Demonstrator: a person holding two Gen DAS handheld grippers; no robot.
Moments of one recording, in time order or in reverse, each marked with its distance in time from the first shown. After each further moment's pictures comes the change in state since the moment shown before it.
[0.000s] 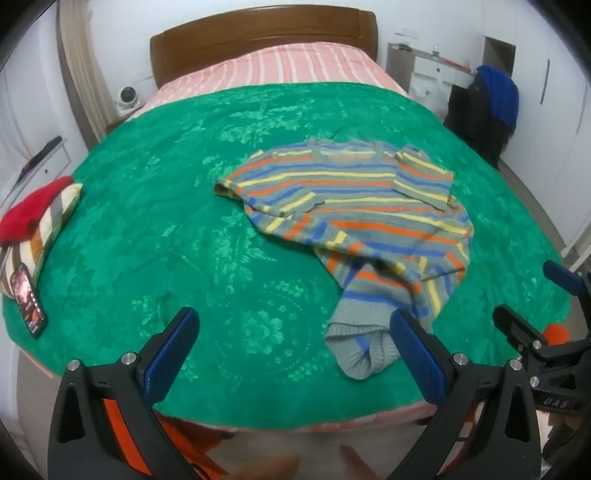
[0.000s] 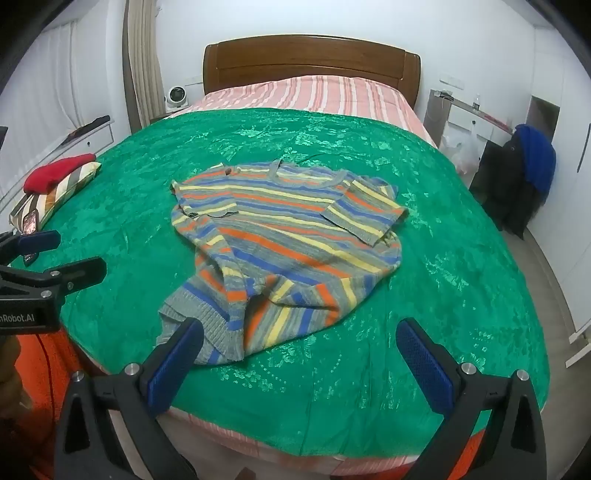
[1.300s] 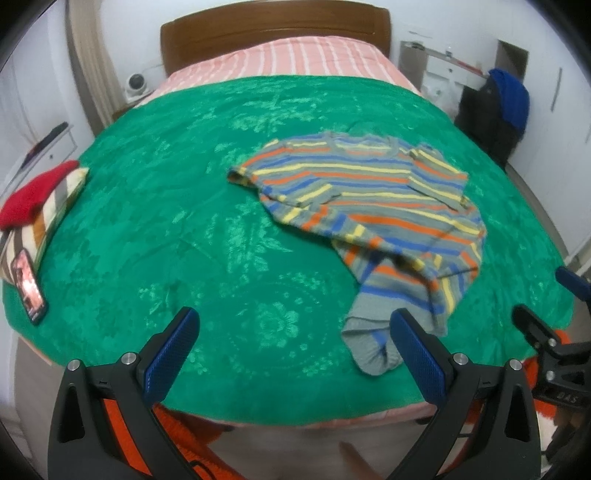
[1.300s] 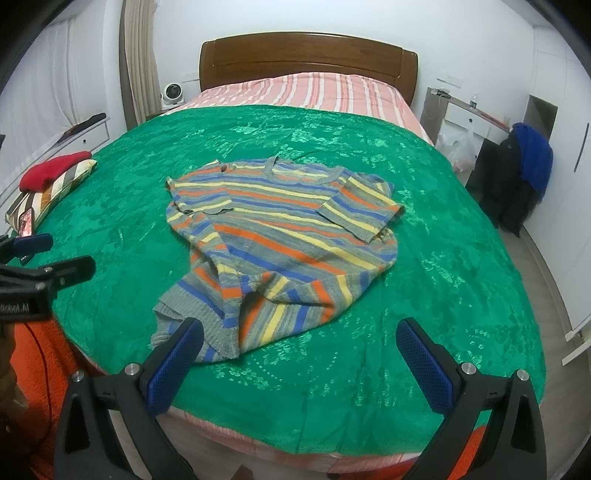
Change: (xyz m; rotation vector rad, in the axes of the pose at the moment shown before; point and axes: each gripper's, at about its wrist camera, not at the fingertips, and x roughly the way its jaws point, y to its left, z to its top) left arm 0.009 0.022 -0.003 -0.050 0.036 0.008; right arm -0.002 -0.002 -0.001 0.012 -0.005 -0.013
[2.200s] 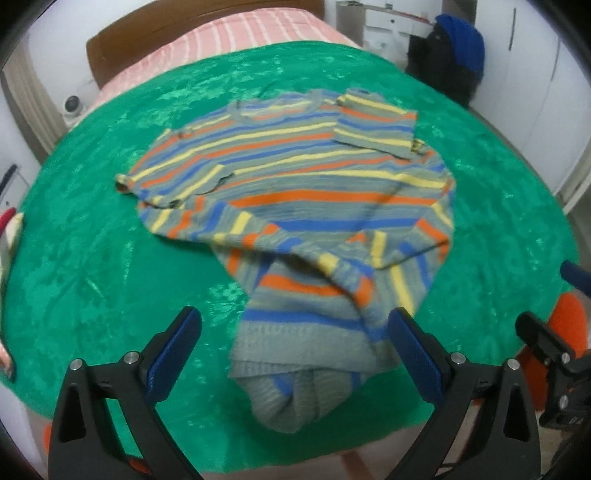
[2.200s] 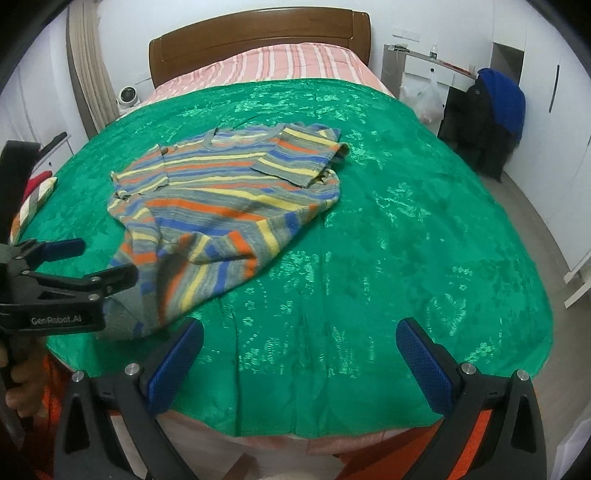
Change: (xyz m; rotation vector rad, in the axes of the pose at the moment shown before) left arm 0.074 -0.103 0.006 0.218 0.096 -0.079; right arm 0.035 -0.066 -0.038 0.155 0.141 -0.057
